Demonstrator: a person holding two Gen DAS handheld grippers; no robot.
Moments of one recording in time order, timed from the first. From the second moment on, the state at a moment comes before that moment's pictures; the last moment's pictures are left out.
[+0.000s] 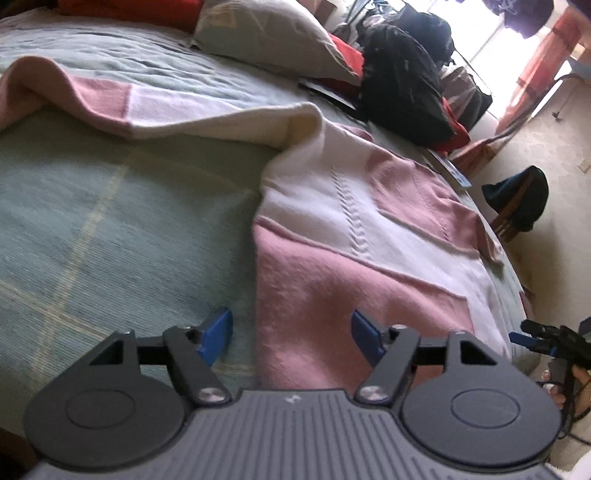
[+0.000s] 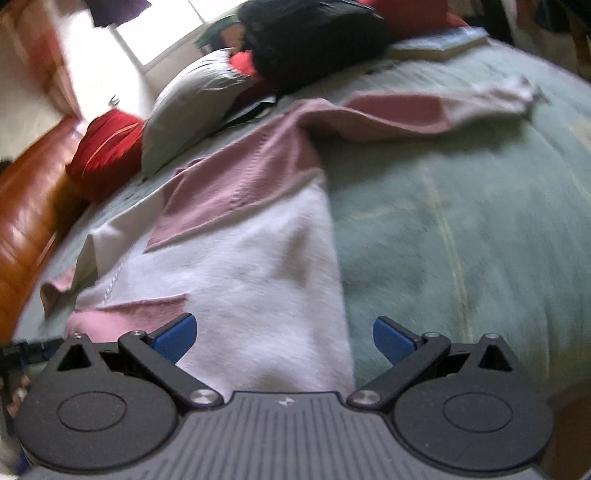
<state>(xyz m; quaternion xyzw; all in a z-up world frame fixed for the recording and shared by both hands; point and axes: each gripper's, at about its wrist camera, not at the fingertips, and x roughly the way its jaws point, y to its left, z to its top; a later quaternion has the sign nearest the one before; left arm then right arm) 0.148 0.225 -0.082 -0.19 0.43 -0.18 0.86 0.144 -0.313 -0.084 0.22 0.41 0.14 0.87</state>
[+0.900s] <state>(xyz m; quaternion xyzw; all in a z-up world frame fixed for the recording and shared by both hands) 0.054 0.059 -0.029 0.23 0.32 -0.28 0.87 0.102 -0.185 -0.041 -0.09 0.34 0.36 0.86</state>
